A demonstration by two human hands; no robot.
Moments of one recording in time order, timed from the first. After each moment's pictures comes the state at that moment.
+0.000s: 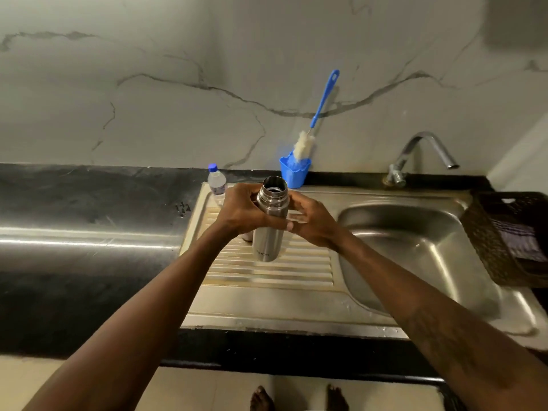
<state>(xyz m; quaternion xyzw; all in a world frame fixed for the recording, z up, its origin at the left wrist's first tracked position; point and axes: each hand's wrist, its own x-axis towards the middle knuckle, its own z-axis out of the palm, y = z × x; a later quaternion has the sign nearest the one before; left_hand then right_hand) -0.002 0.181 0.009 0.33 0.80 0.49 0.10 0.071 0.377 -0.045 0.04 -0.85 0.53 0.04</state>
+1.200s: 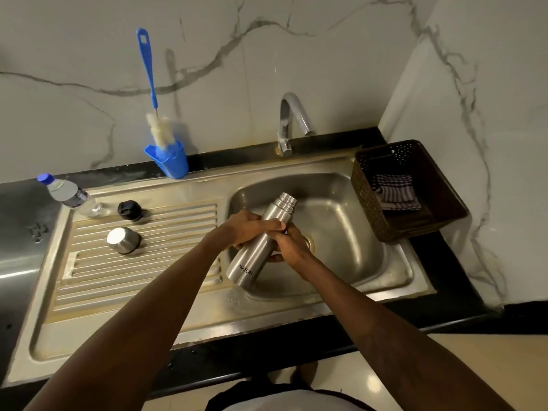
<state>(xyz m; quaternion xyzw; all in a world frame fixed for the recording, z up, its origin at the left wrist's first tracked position) 0.078 0.458 -0.109 0.22 0.83 0.27 0.44 0.215 0.546 -0.132 -0.32 -0.57 0.76 0.02</state>
